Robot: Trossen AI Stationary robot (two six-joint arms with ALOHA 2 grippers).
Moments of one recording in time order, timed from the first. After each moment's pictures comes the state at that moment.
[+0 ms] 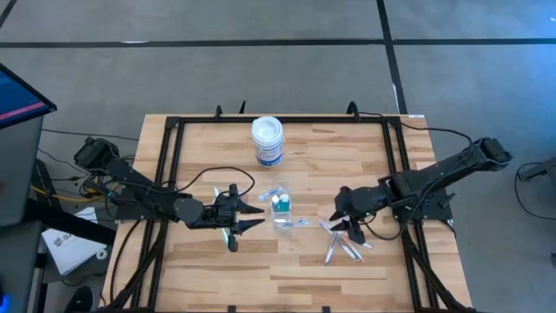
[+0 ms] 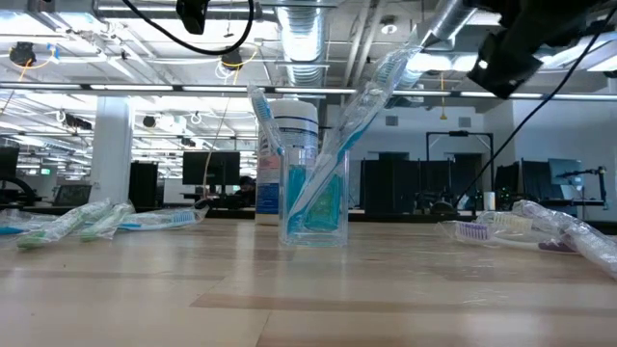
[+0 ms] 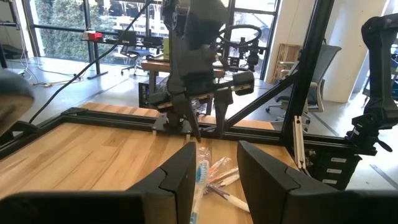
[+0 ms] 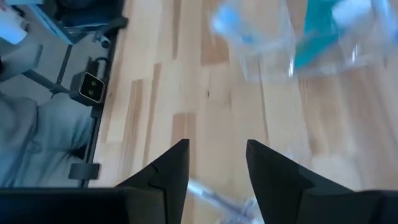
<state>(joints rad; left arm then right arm) -0.49 1.32 0.61 0.71 -0.58 -0.11 0.35 1.10 0.73 -0.39 -0.03 0.48</state>
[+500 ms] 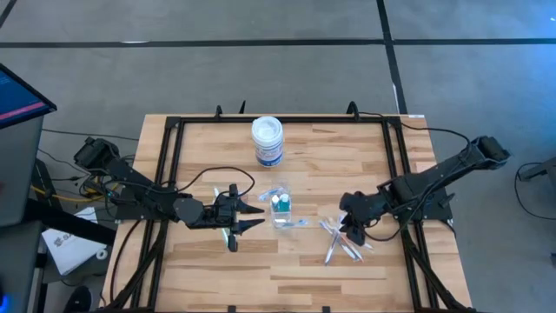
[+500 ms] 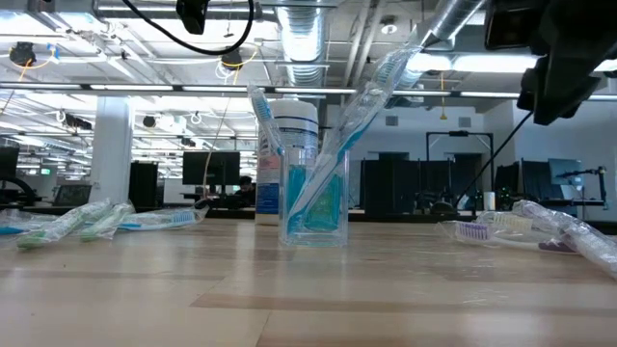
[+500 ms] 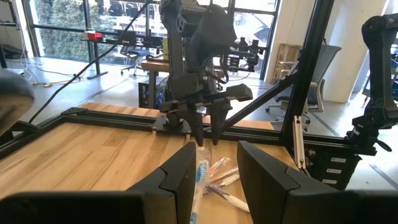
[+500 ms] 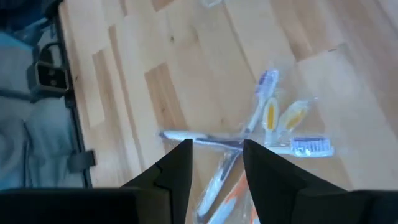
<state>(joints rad) -0.49 1.32 0.61 0.71 -0.58 -0.11 0.41 1.12 0.73 -0.57 0.02 0.83</state>
